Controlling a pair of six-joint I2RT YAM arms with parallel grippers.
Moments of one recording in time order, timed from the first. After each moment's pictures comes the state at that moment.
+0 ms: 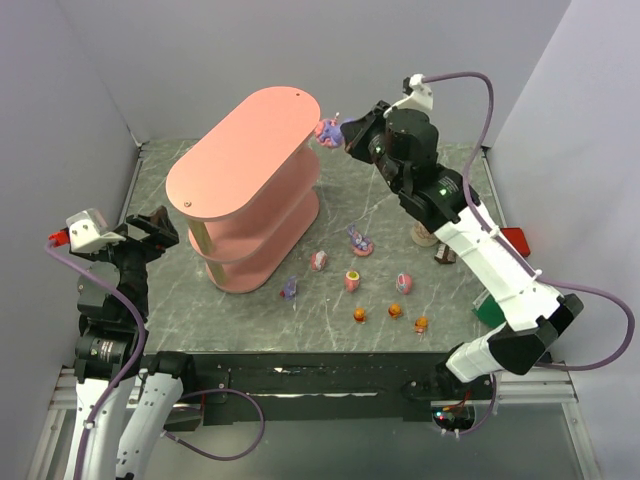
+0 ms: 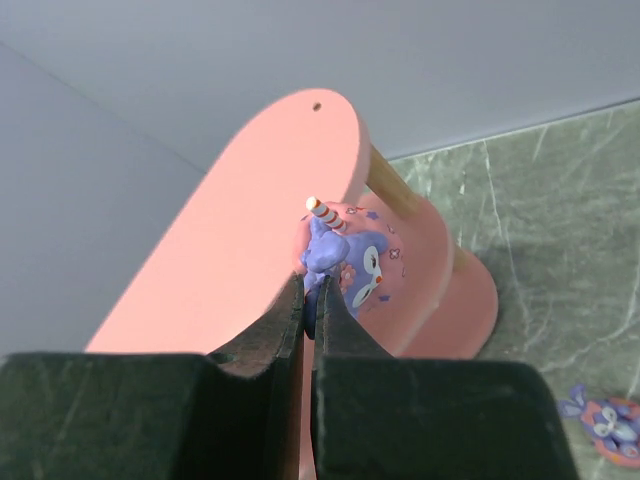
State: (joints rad) left arm -0.11 0.43 0.82 -0.30 -0.36 -0.39; right arm 0.66 1.45 1.73 -0.40 0.37 0.67
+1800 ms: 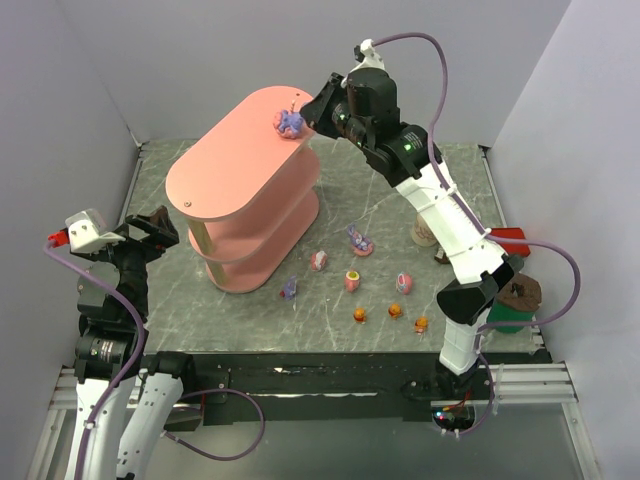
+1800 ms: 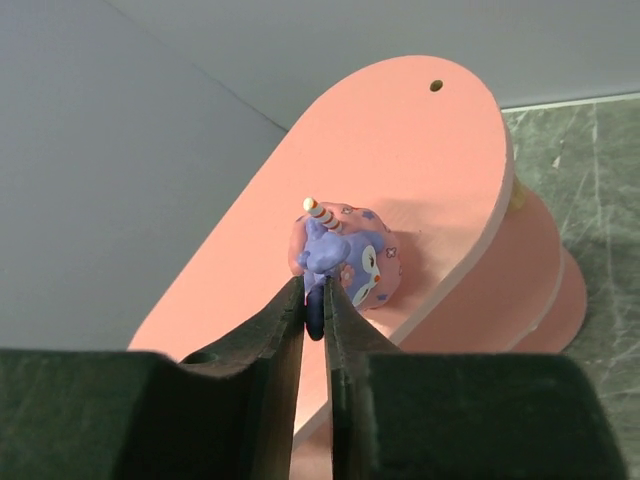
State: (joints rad) left arm -0.10 0.43 0.82 -0.30 -0.35 -0.41; right arm 0.66 1.84 2.31 -0.65 0.16 0.69
